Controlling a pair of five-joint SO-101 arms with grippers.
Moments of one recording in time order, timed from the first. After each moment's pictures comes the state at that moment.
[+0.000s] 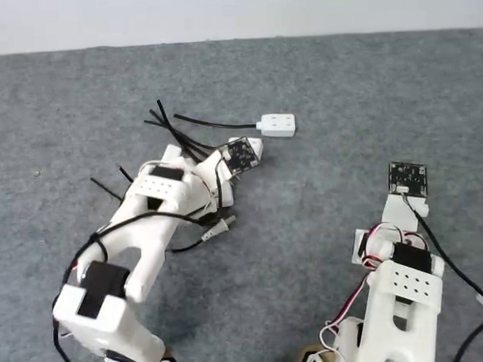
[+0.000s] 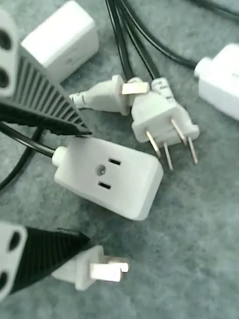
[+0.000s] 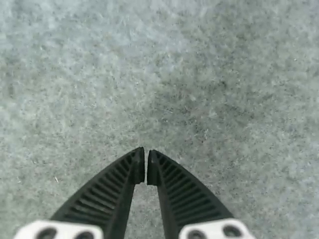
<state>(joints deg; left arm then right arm) 11.1 11.1 27.7 46.6 -45.1 18.5 -48.0 69.0 53.2 9.4</state>
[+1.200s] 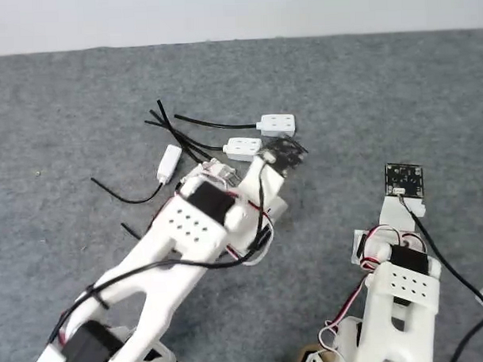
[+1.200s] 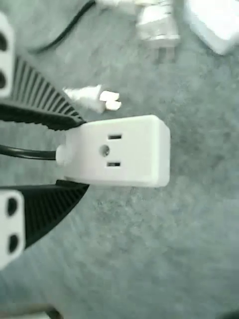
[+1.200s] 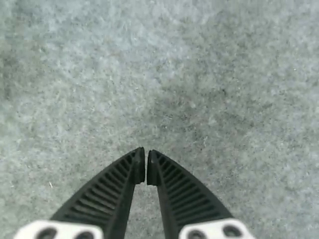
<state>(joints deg) 34.7 -13.6 26.1 75.6 4.1 18.5 -48.0 71.1 49.5 11.0</state>
